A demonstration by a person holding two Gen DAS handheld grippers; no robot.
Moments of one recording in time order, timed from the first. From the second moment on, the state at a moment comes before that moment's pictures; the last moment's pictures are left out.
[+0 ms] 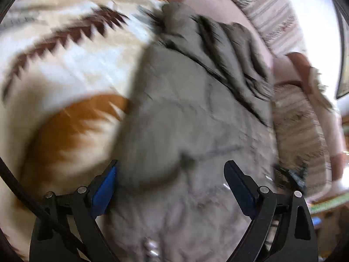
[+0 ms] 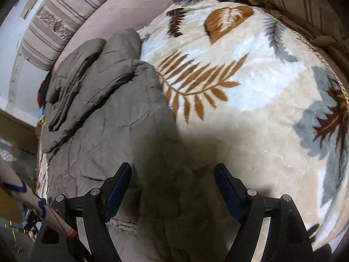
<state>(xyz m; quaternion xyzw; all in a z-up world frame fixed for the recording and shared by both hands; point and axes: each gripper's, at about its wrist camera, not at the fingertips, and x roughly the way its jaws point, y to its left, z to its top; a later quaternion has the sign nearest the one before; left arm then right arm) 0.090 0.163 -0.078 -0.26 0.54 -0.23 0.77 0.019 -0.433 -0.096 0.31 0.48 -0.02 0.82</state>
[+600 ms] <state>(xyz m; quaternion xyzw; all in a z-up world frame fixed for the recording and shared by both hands) 0.005 0.165 -0.081 -0.34 0.52 -0.32 0.72 -0.050 -0.426 -0.117 0.39 0.48 0.15 0.77</state>
